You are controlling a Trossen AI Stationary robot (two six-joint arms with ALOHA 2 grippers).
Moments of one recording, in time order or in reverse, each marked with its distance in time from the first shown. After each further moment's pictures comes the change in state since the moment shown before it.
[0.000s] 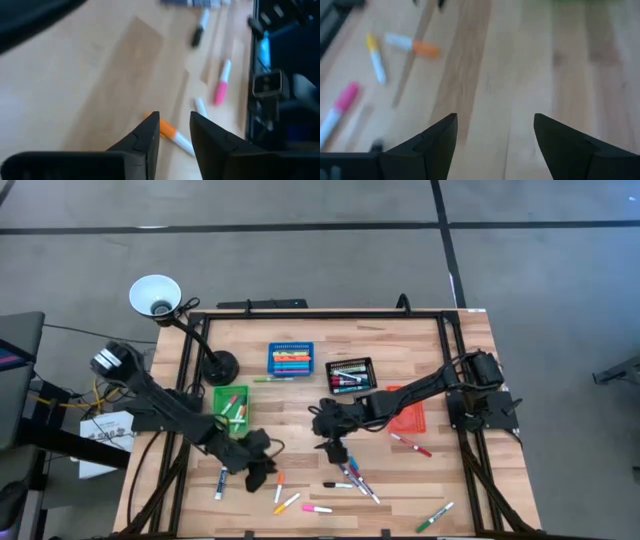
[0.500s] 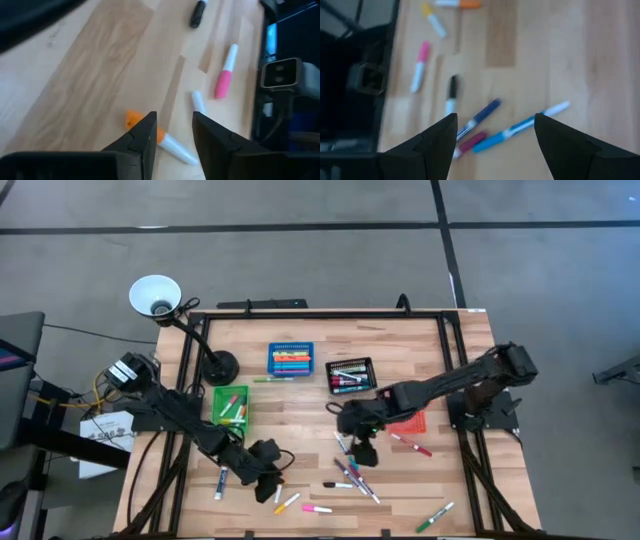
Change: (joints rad) left arm -0.007 0.186 0.108 0.013 0.044 -0.030; right arm 0.049 -0.256 0.001 -0.434 -0.138 0.228
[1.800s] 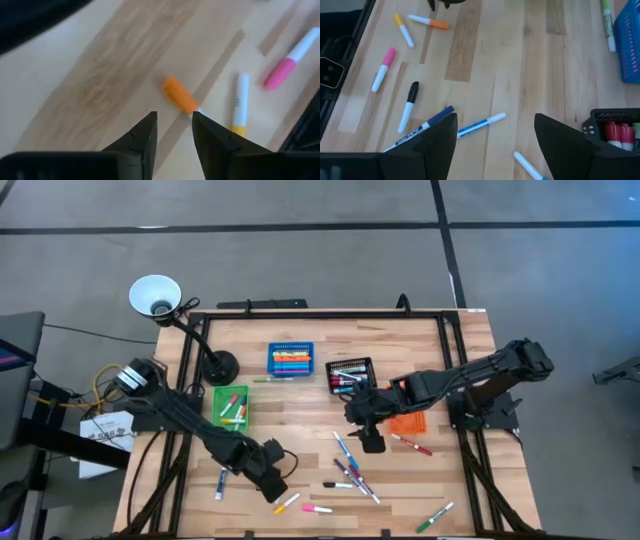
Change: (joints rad) left arm 0.027 0.091 0.291 -0.556 0.099 -0.202; right arm -0.018 -0.132 0.000 -0.070 0.209 -0.209
